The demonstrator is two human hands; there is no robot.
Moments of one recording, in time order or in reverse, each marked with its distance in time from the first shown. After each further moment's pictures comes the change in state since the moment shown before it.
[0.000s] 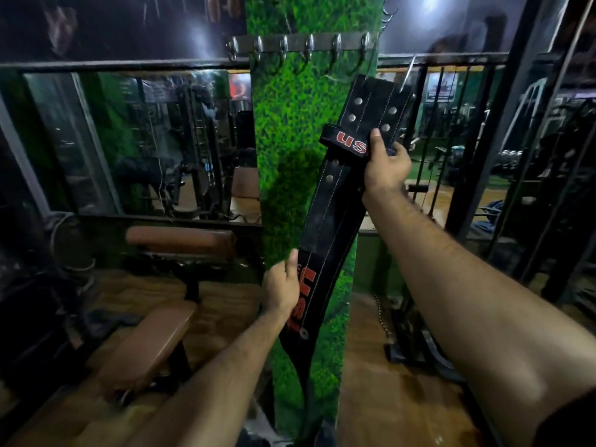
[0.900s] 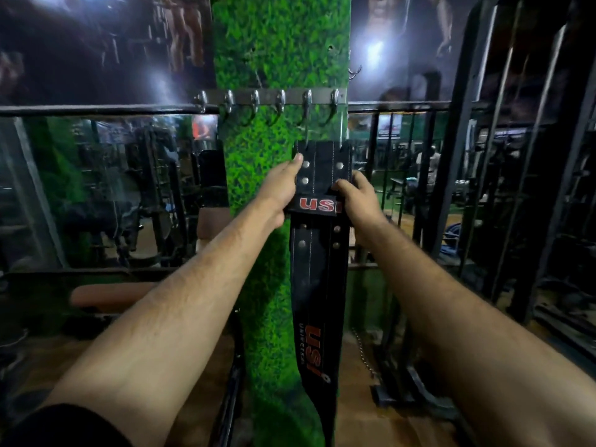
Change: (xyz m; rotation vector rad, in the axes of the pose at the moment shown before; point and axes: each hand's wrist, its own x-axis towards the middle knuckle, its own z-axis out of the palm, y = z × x) left_hand 0.163 0.213 -0.036 -0.616 -0.421 -0.075; right_hand 0.011 -0.014 0.011 -0.156 -0.399 -0.033
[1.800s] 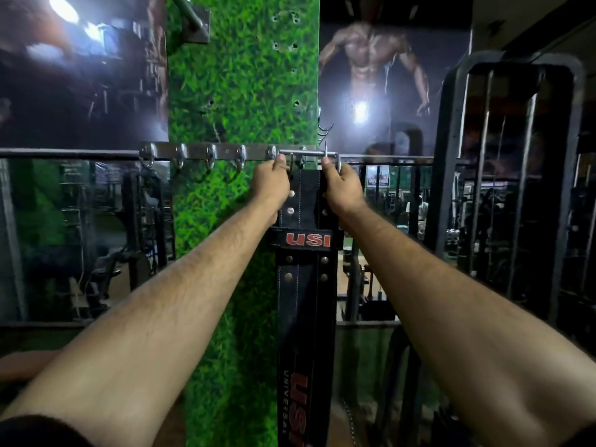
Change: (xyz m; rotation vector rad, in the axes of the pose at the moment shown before) left_hand 0.157 0.045 0.076 0.171 0.289 0.306; right_hand 0.185 -0.048 -0.025 -0.357 0.111 -0.285
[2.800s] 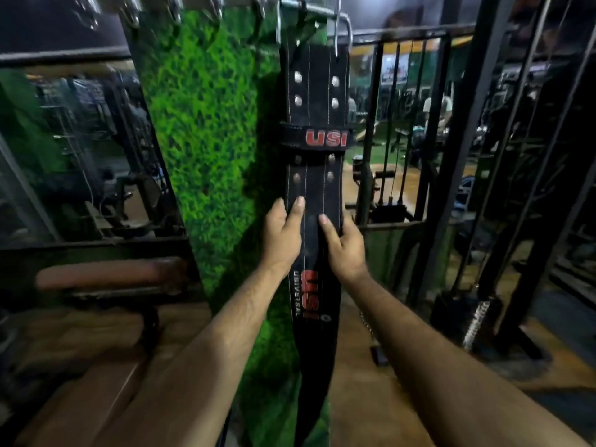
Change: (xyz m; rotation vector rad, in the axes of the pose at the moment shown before) left_hand -0.145 -0.190 -0.022 -0.150 -0.148 -0.078; right_hand -0.190 0.191 0.013 0.021 -0.081 0.119
